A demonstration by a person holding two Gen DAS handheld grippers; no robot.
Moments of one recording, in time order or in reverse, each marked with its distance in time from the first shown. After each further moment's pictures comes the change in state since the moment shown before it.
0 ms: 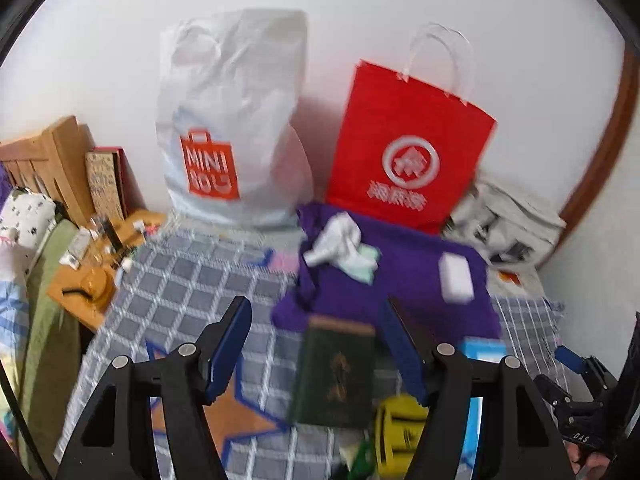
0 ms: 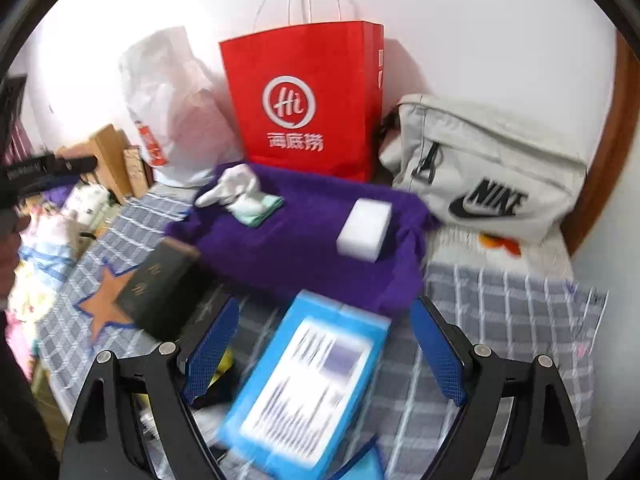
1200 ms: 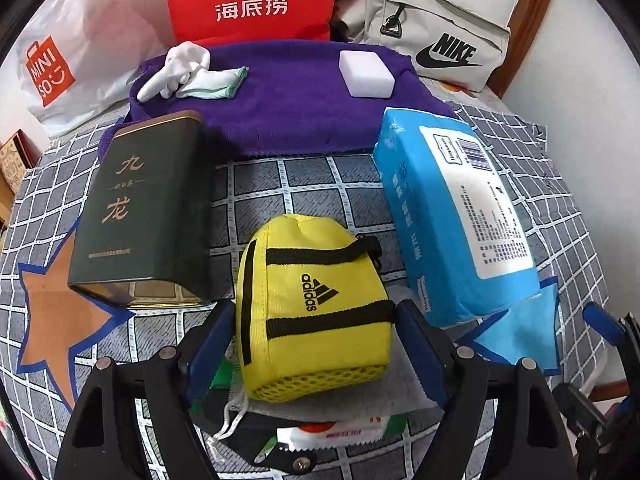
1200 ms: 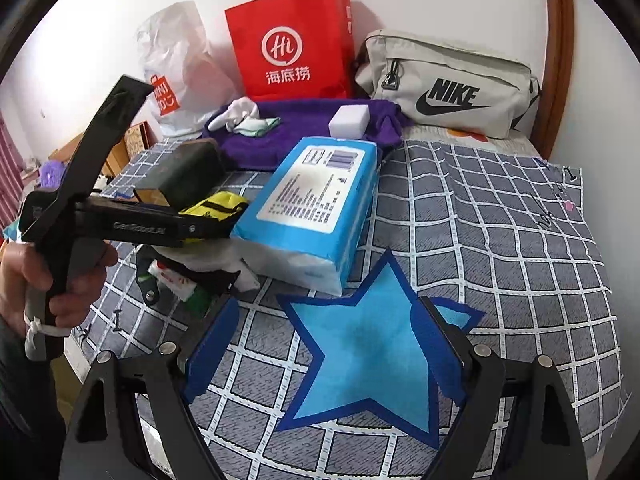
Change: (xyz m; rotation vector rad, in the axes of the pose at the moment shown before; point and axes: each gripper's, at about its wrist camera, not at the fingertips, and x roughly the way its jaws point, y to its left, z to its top) left arm 0.091 -0.110 -0.142 0.292 0.316 -0.083; right arm -0.037 0.012 -0.153 0.065 0.027 -0.071
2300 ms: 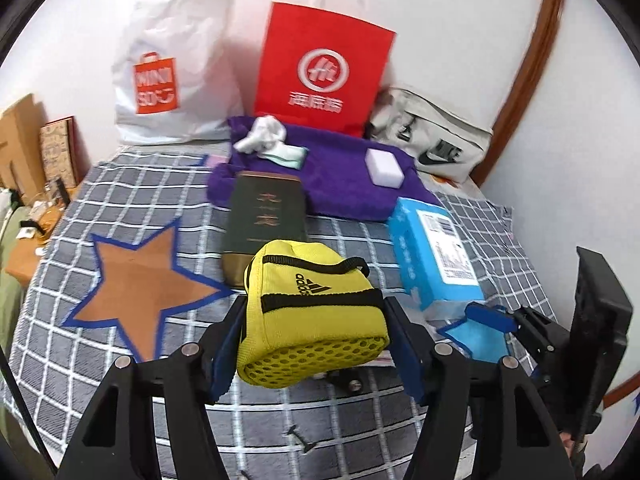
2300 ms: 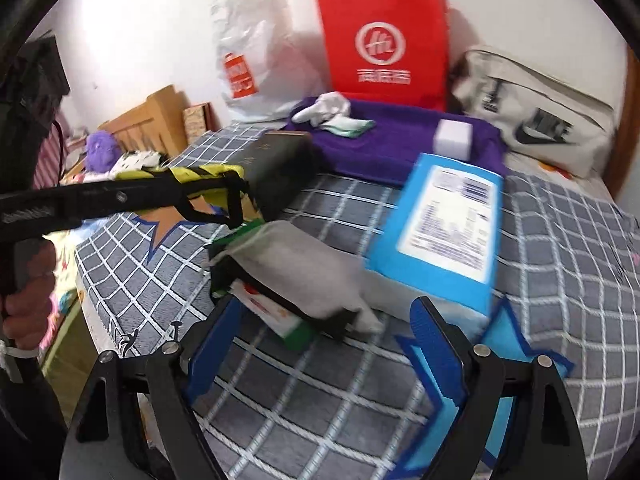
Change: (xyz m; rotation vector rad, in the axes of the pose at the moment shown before) left arm -0.119 0.078 -0.059 -0.145 -0.287 -0.075; right arm 0.032 0.086 0.027 -0.174 -0.001 0.177
